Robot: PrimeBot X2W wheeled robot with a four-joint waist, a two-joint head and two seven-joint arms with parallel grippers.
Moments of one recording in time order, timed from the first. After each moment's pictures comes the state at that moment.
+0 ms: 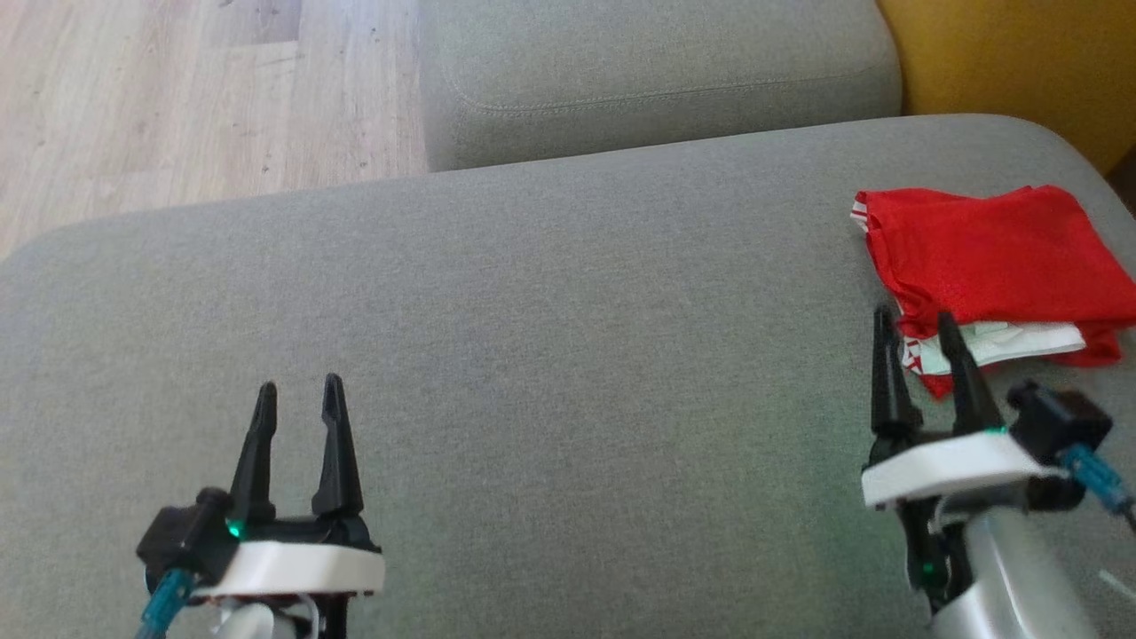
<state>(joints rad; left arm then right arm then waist) -0.04 0.04 -0.09 0.23 -0.36 -0.12 -0.26 -0.19 -0.06 0.03 0.42 0.34 0.13 -0.25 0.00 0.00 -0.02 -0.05</state>
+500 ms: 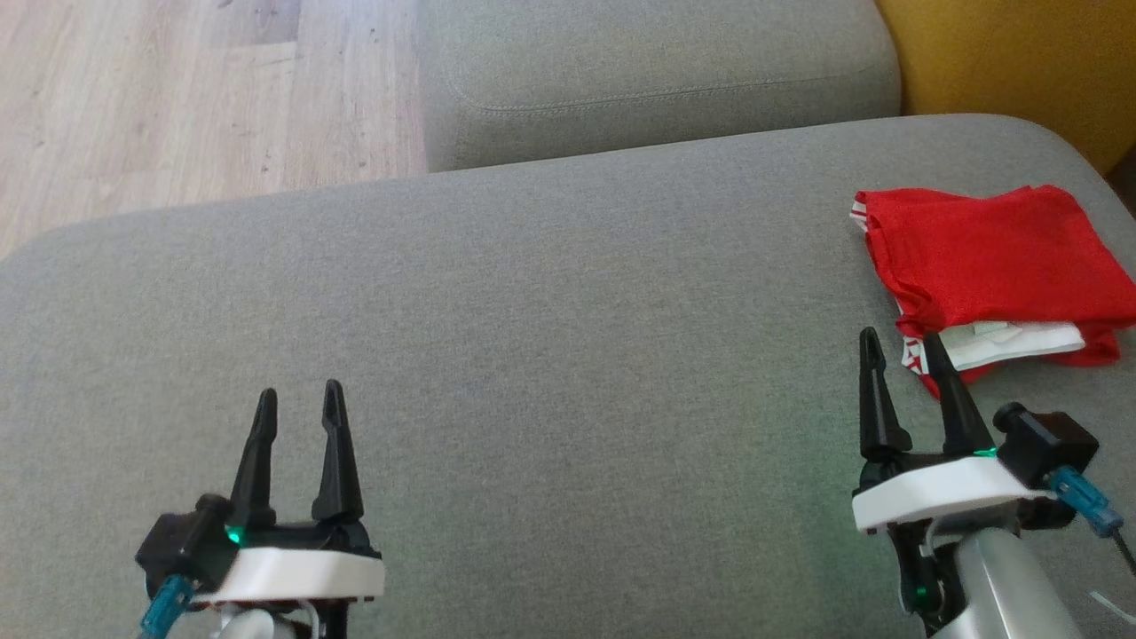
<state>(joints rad) -0.03 0.04 -0.09 0.22 -0.36 -0.12 -0.26 -0.13 -0.05 0.05 0.37 0.32 0.13 -0.25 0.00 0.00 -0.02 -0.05</state>
